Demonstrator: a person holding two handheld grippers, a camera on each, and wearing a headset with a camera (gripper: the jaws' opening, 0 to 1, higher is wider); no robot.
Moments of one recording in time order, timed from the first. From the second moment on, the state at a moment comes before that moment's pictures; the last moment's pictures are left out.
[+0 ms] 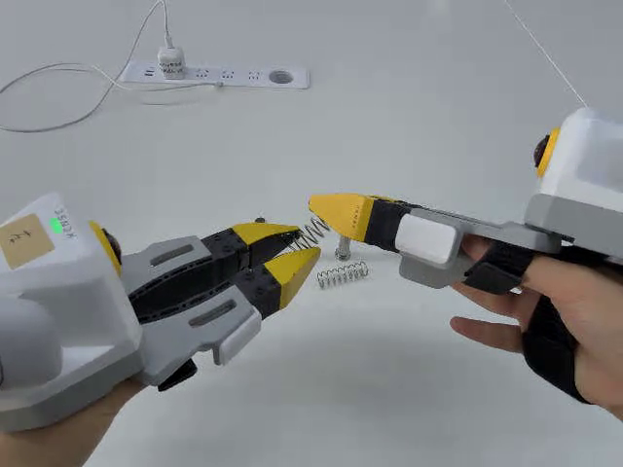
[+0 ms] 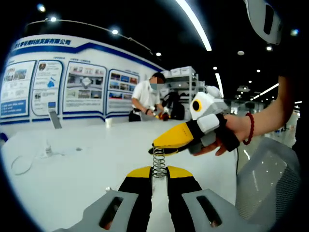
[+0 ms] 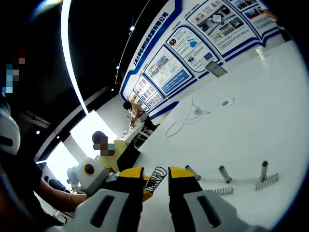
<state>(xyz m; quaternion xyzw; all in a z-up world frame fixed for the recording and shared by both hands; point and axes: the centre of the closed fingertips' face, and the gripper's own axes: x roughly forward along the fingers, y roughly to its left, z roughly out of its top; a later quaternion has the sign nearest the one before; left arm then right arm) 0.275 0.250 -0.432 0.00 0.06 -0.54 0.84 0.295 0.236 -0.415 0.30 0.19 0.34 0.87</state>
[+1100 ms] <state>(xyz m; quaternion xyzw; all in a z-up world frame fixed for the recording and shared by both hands) 0.278 0.255 -0.455 0.05 0.11 -0.52 0.85 0.304 0.241 -0.410 0.20 0.16 0.33 0.91</state>
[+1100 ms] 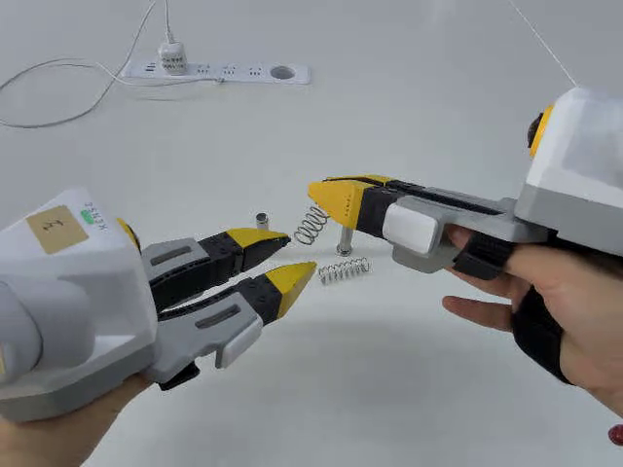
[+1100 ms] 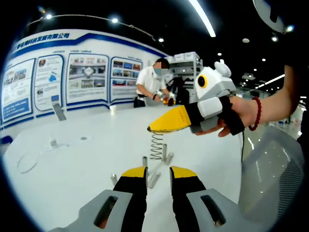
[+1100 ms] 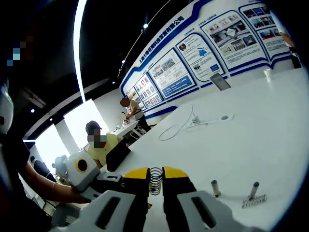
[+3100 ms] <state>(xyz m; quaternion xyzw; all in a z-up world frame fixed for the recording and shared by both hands) 0.296 0.282 -0.502 0.08 0.19 -0.45 0.87 0.377 0.268 -0.466 0.05 0.14 0.28 0.95</state>
